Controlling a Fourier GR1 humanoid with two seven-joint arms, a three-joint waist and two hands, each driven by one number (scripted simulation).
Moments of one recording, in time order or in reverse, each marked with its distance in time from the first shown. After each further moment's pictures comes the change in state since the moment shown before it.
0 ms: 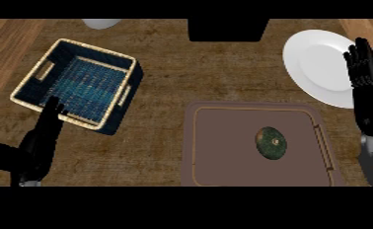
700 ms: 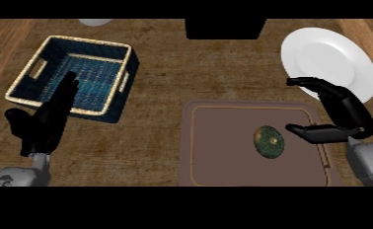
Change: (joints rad) left arm -0.168 0.036 -0.066 -0.033 -0.068 -0.001 0.155; right arm -0.063 -0.033 0.119 0.248 -0.050 0.513 -0.439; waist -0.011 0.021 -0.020
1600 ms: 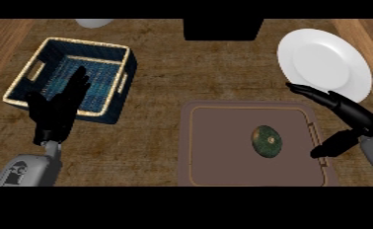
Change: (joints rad) left arm -0.079 -0.056 0.017 0.067 -0.047 -0.024 0.077; right arm -0.091 -0.148 0.136 0.226 0.416 0.042 -0.251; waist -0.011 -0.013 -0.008
